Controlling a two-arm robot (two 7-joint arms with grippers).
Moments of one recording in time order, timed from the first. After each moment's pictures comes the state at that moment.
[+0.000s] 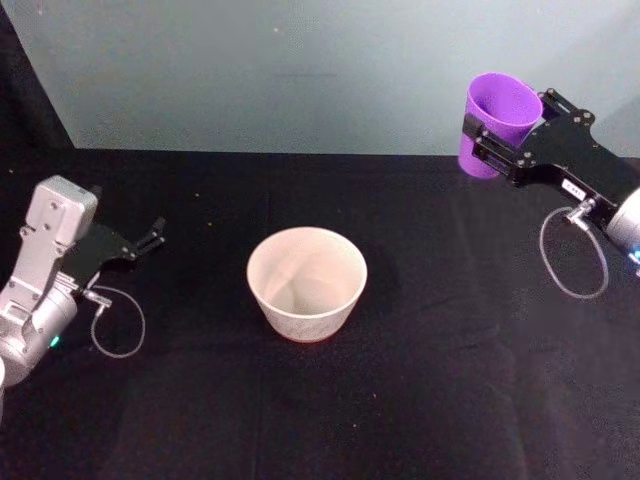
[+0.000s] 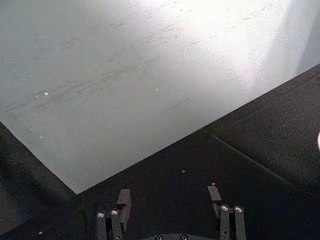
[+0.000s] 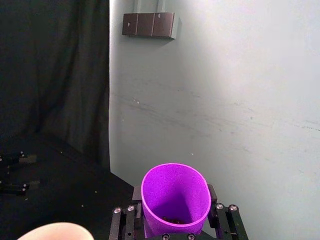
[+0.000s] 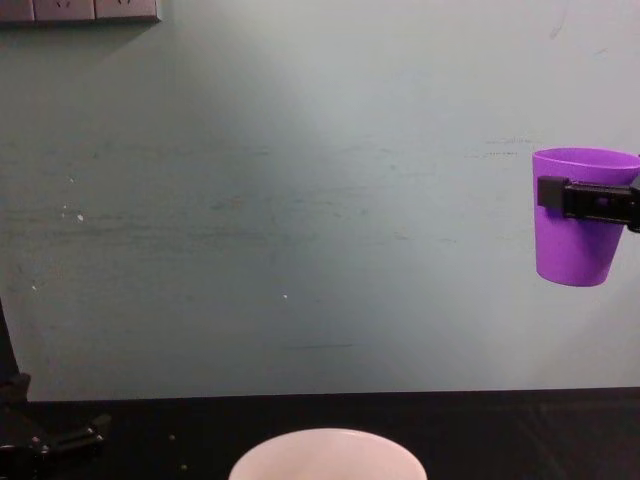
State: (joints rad) left arm -0.20 0.60 0.45 -1.41 -0.25 -0.12 0.03; right arm 0.19 0.54 -0.18 -1.75 0.39 0.07 0.39
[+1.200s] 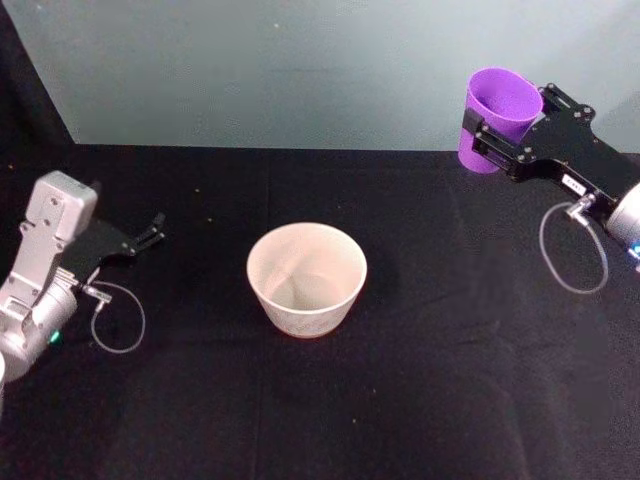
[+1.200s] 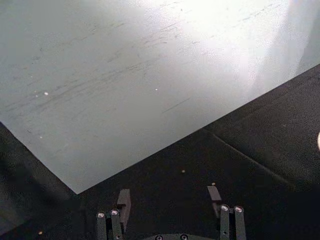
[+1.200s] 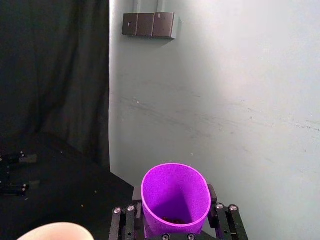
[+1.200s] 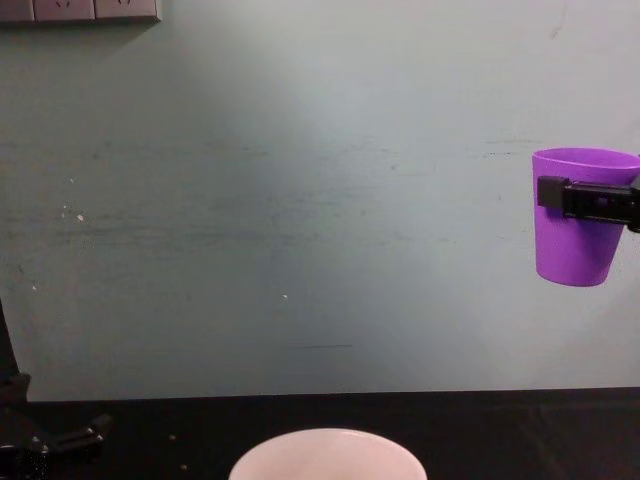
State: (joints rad) left arm -0.20 0.60 0.45 -1.41 -0.25 -0.12 0.03; right arm 0.19 0.54 -0.18 -1.75 0.39 0.07 0.39
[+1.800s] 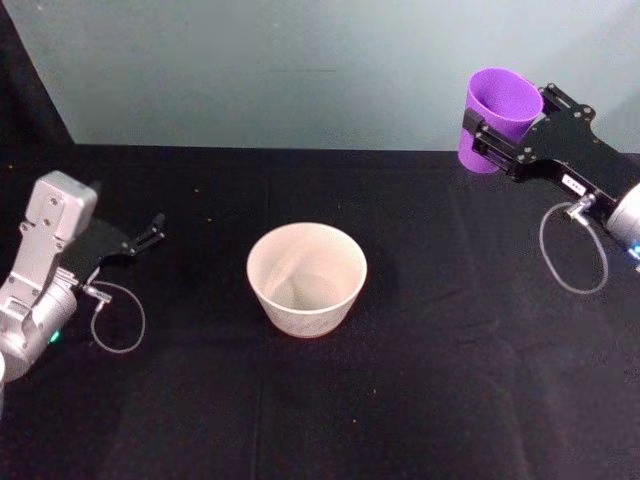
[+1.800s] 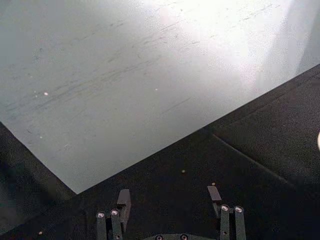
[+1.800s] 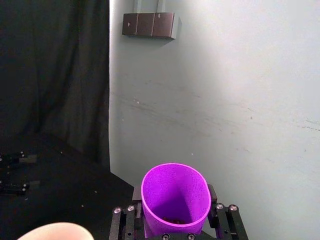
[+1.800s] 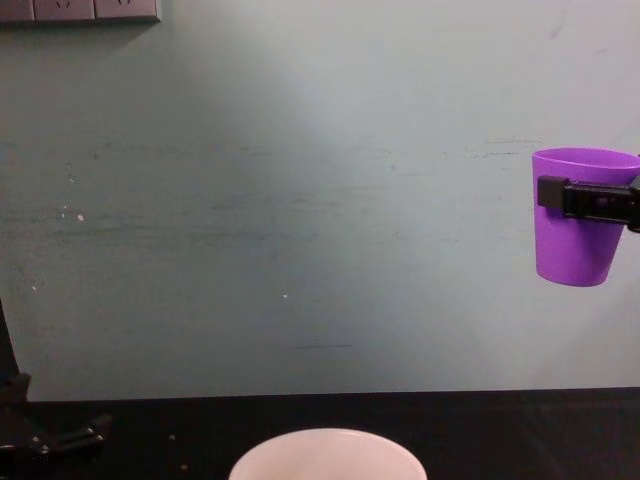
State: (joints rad) left arm -0.20 0.60 0.45 -1.41 -0.25 -0.12 0.03; right arm 0.19 0.54 -0.18 -1.75 0.39 0.07 0.39
